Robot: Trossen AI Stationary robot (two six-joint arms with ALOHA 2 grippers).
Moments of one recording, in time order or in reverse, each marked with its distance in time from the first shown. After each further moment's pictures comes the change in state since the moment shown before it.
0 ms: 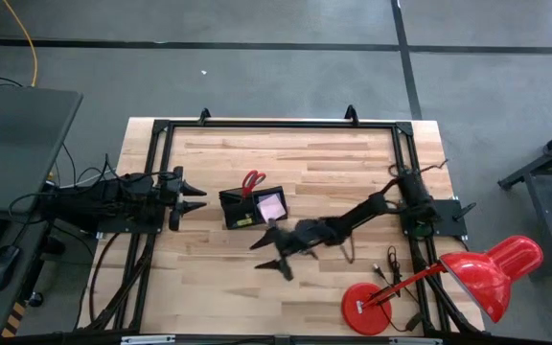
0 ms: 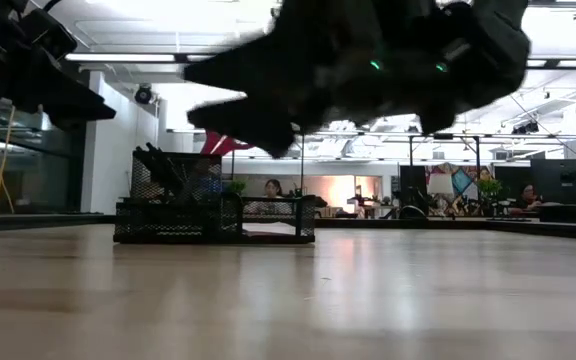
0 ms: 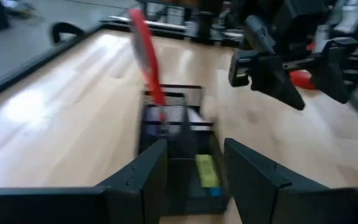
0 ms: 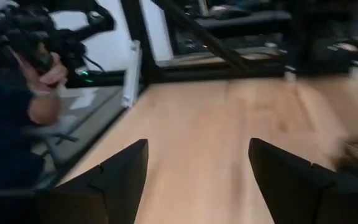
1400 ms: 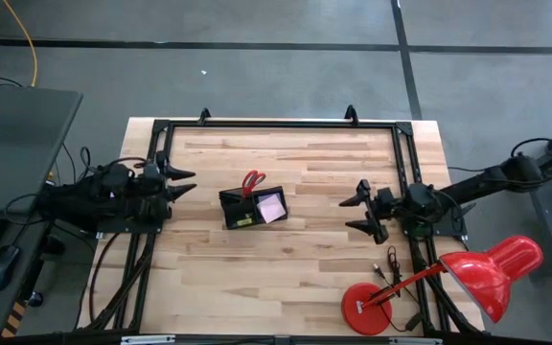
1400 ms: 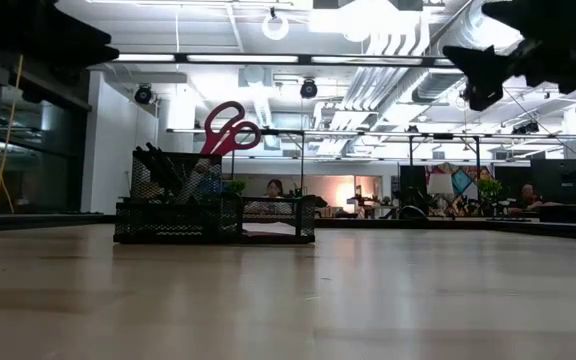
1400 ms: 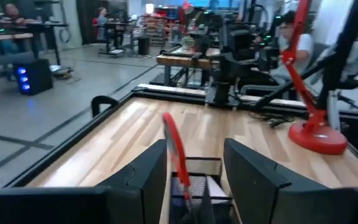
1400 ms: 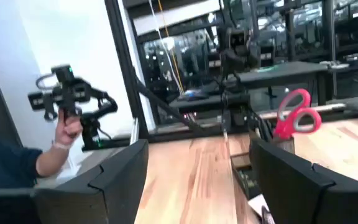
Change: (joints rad) left arm 0.000 -0.024 0.151 0.052 -0.125 0.067; right arm -0.064 -1.313 -0.967 -0.033 0.088 0.021
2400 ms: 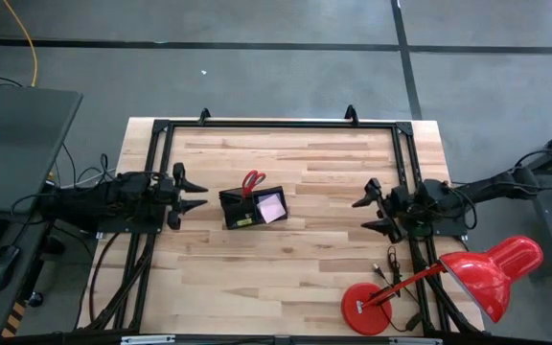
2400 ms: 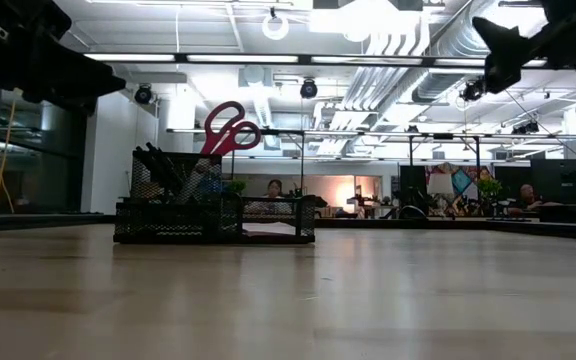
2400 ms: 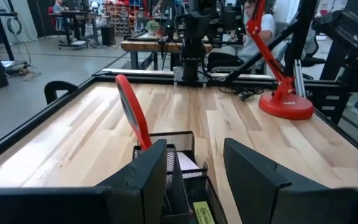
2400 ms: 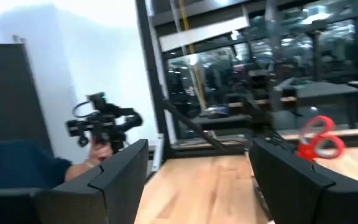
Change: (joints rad) left arm 0.000 0.000 -0.189 0.150 0.157 0.036; right arm -0.014 -0.384 -0.006 -0.293 -0.110 -0.001
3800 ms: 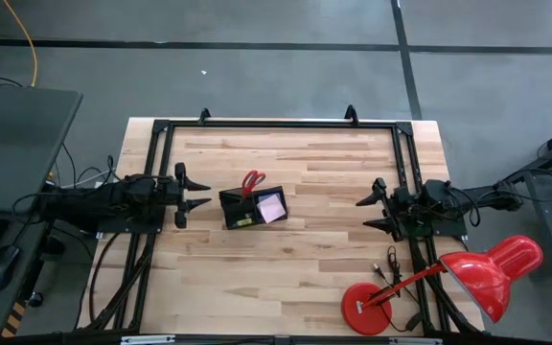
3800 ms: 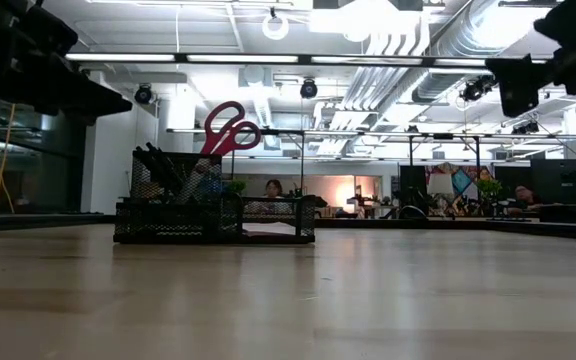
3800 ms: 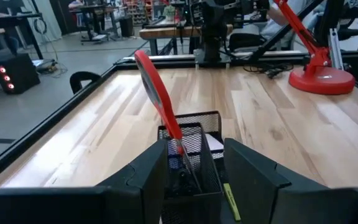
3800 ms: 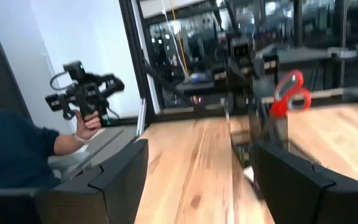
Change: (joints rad) left arm 0.000 0.033 -0.048 0.027 -0.087 0.087; right arm -0.019 -0.386 0.006 -0.558 0.038 -0.013
